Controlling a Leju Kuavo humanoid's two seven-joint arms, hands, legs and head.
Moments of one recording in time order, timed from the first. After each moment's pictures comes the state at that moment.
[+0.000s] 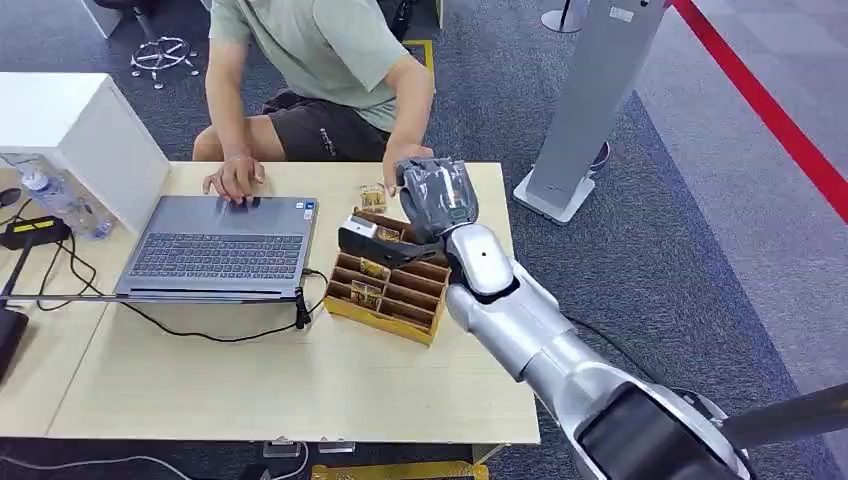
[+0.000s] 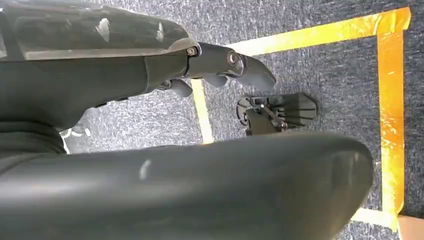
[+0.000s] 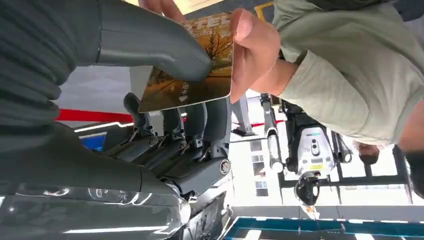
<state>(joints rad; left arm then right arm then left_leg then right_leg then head) -0.16 0.03 -1.25 -0.22 1.33 0.10 -0.04 -0.87 0.15 0.77 -0.72 1.06 -0.46 0.16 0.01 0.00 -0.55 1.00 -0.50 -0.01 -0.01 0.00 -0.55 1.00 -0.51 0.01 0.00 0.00</state>
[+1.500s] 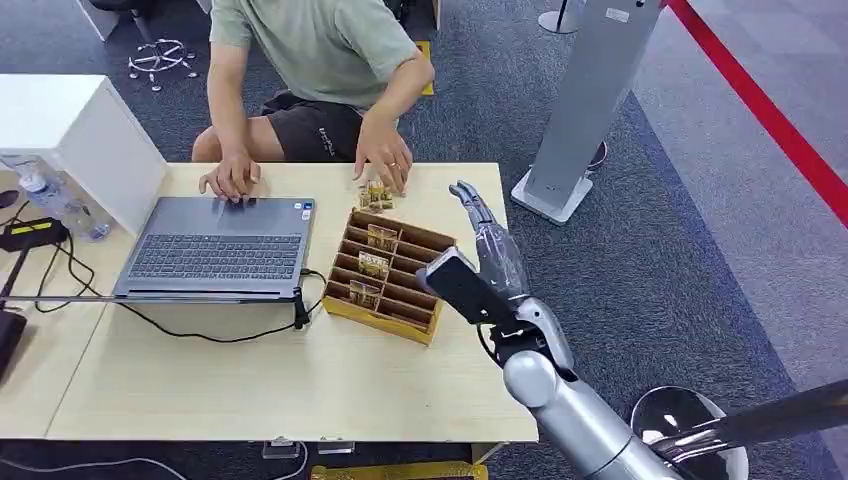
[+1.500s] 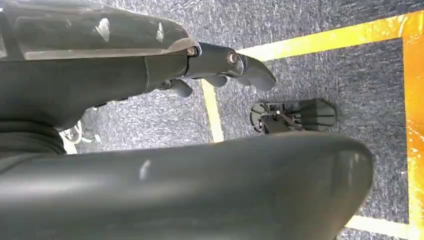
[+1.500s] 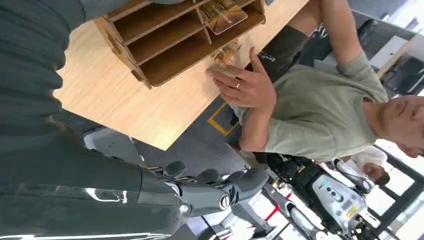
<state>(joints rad) -0.11 0.05 -1.28 -0.22 1.34 0.10 -0.06 -0.40 -0.10 0.64 -1.43 0.40 -0.38 -0.02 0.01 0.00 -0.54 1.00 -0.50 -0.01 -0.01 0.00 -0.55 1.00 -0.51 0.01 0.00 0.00</state>
